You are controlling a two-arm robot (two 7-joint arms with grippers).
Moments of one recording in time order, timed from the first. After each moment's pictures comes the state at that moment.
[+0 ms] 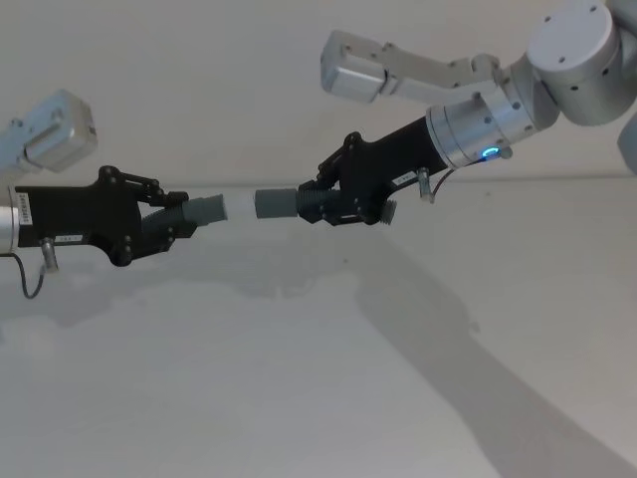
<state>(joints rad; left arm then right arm) -0.71 0.63 0.52 -1.38 -0.30 0.03 -1.00 1.19 0.49 -0.99 -1.17 0.29 0.28 1.11</state>
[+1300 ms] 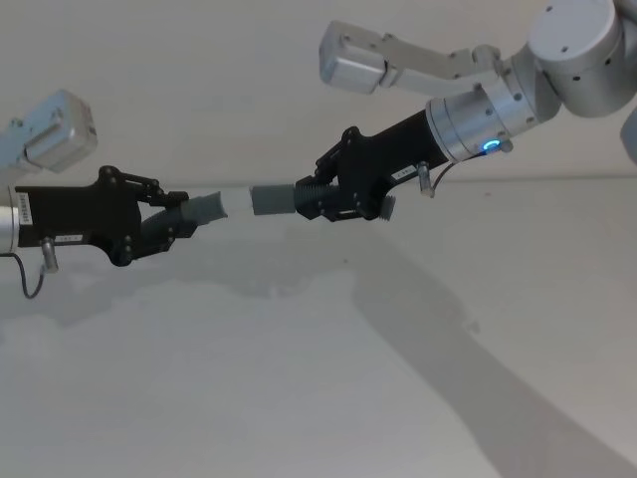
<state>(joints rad) -0.71 0.63 0.52 -1.38 -0.30 0.03 -1.00 1.21 0.50 -1.00 -1.17 0.31 0.29 1.12</state>
